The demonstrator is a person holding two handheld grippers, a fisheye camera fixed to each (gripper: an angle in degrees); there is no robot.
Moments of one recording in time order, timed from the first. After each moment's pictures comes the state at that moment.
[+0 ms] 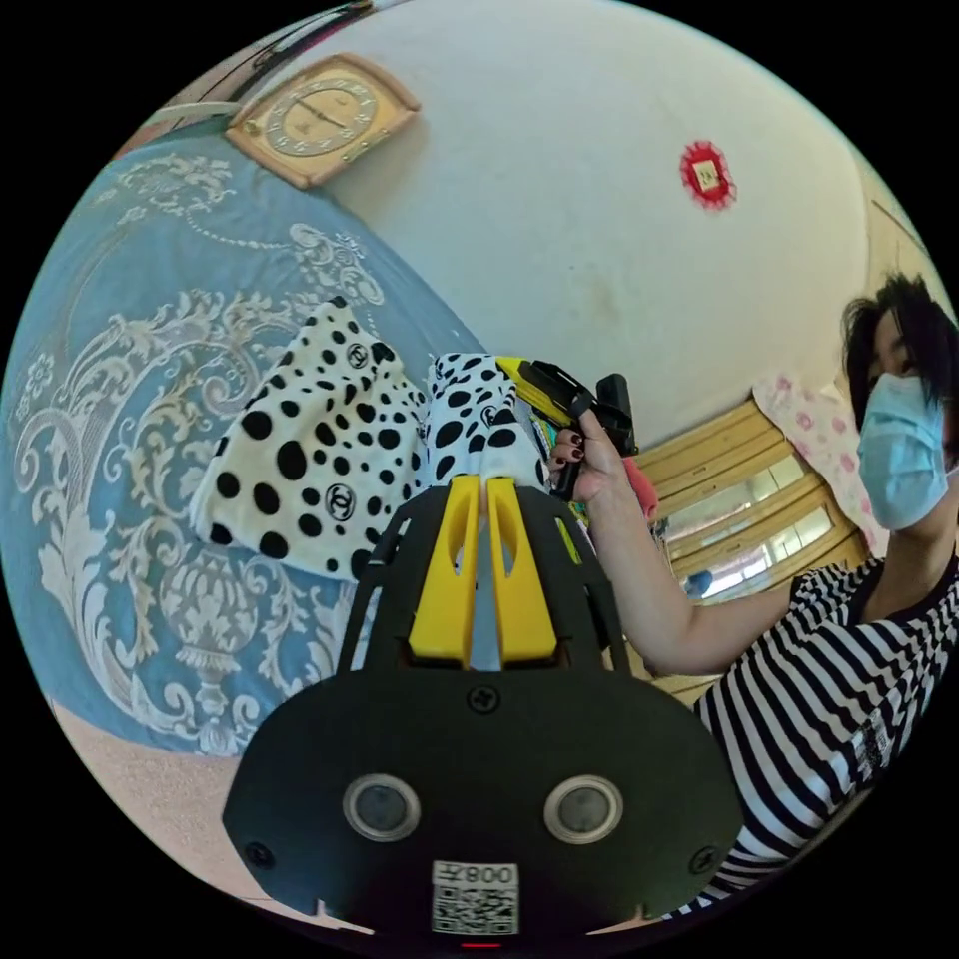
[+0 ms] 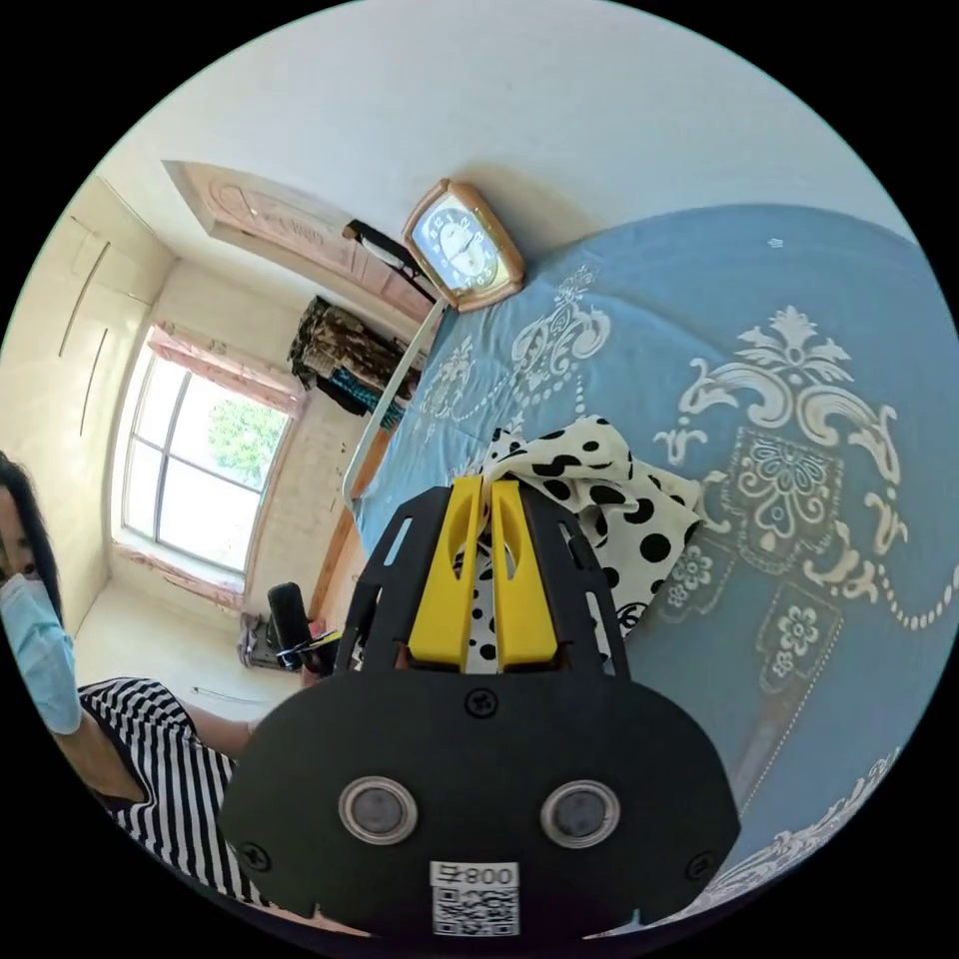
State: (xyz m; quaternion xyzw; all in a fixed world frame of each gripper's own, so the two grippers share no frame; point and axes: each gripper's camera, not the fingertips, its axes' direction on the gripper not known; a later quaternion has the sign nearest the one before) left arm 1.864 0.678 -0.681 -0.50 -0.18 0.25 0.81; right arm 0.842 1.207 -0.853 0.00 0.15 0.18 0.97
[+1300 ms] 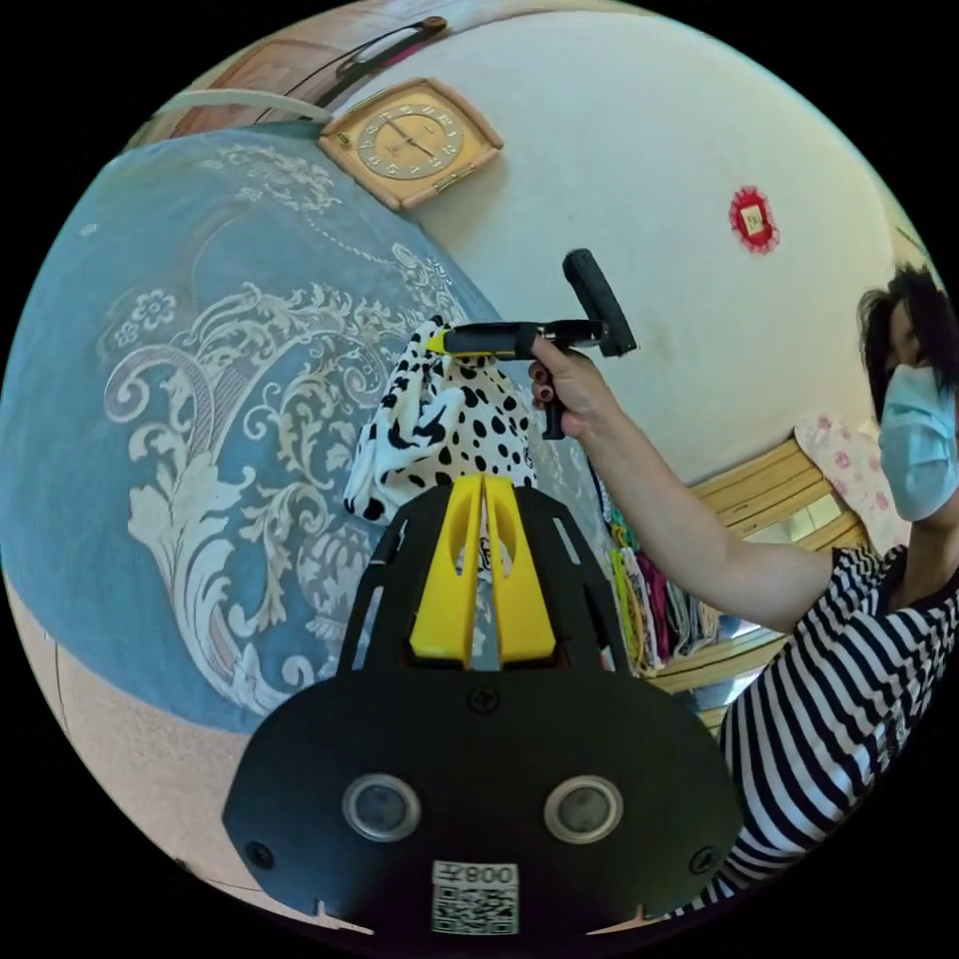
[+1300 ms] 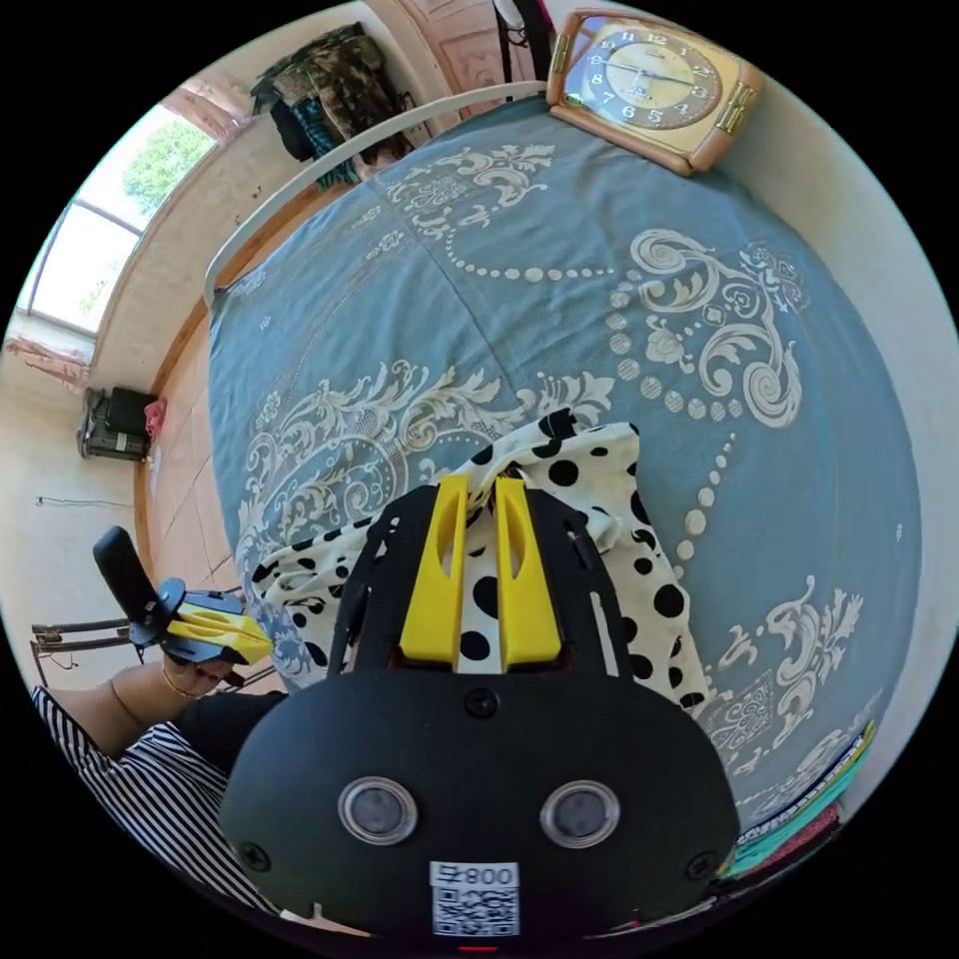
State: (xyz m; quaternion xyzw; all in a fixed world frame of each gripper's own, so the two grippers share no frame) left arm 2.027 0.506 -0.695 -0.43 -0.24 0.24 0.83; right arm 1.013 1.173 -0.420 -0.34 0.32 -0.01 0.89
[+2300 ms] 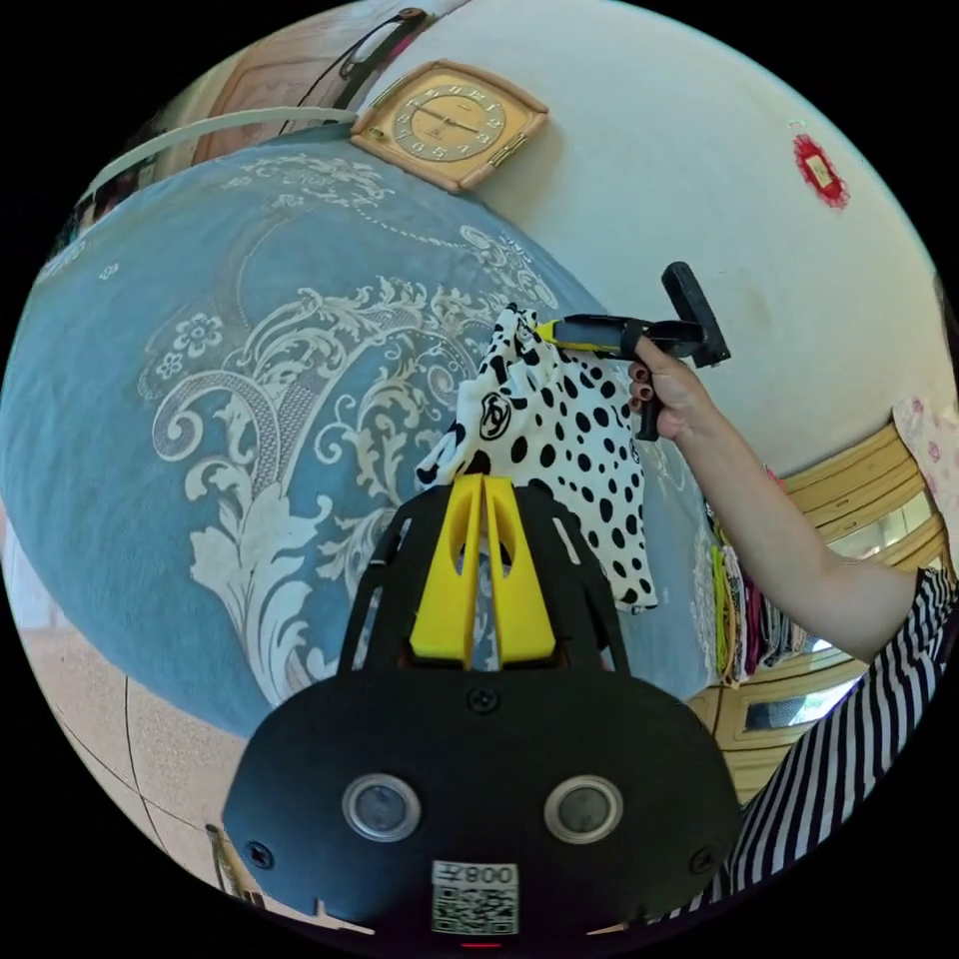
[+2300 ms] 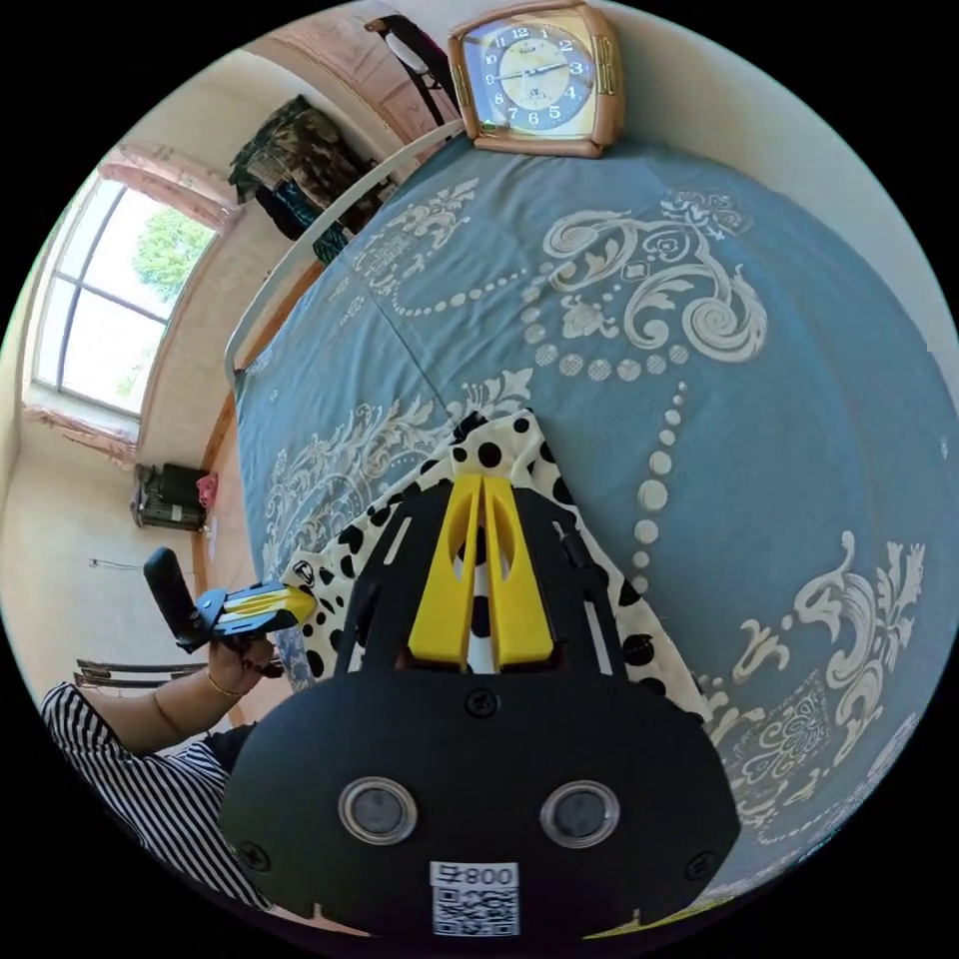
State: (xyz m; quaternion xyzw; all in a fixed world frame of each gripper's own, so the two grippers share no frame) left arm 2.050 0.559 -0.692 -0.42 -0.38 0.31 0.76; right arm 1.107 1.242 -0.481 -0.24 0.25 0.07 0.94
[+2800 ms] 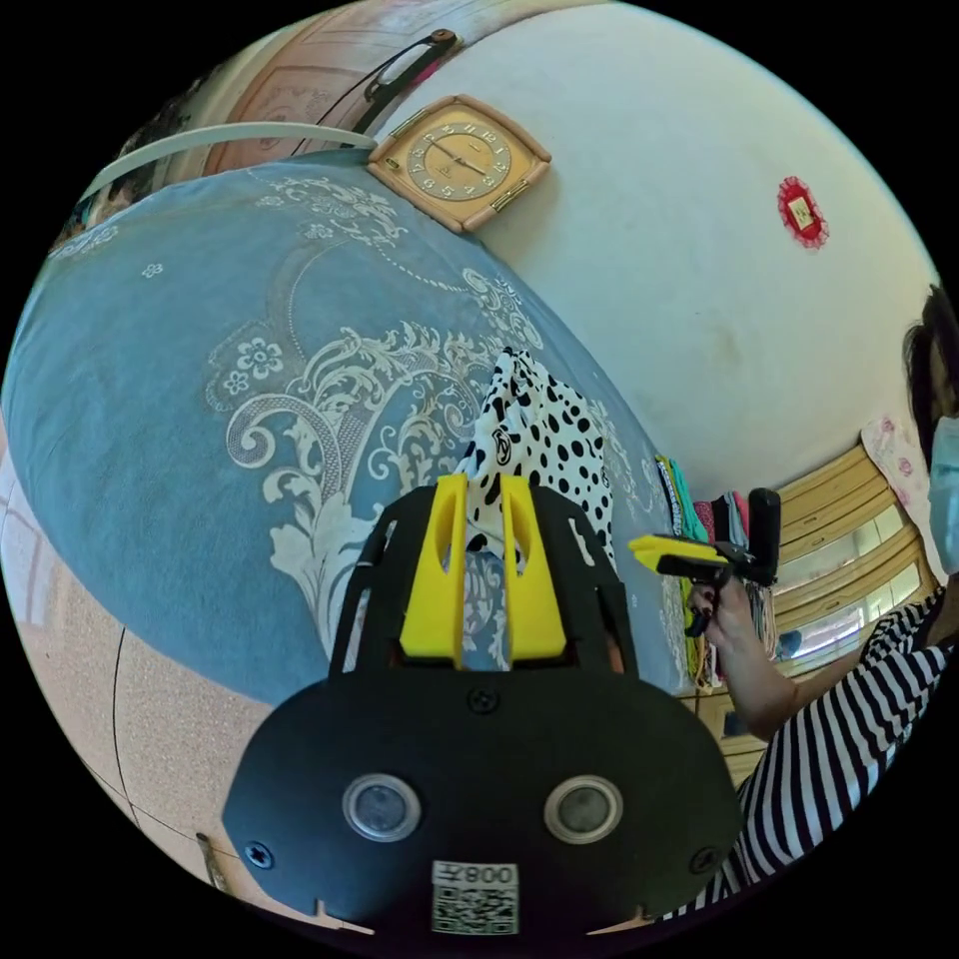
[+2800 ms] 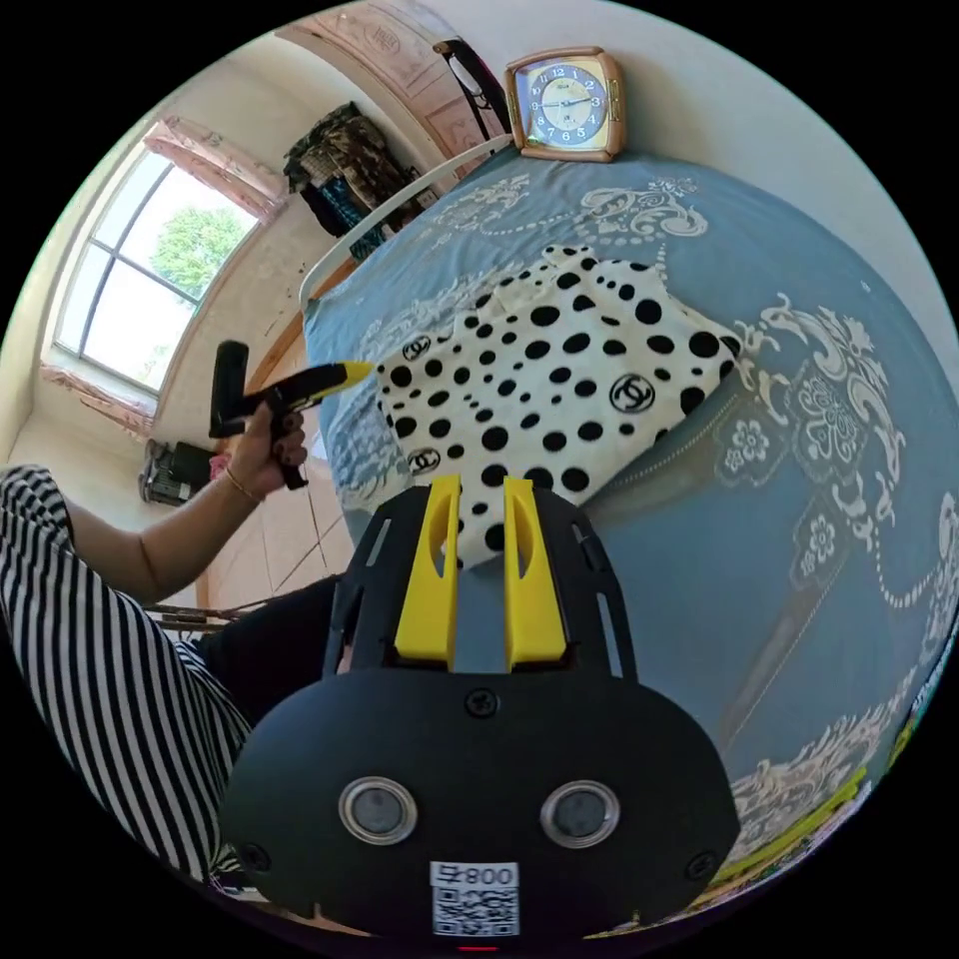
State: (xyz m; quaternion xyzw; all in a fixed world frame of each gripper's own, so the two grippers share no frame) left arm 2.061 0.567 -0.731 -0.40 -0.34 0.29 0.80; right arm 0.962 1.450 -0.595 -0.22 0.26 0.04 0.94
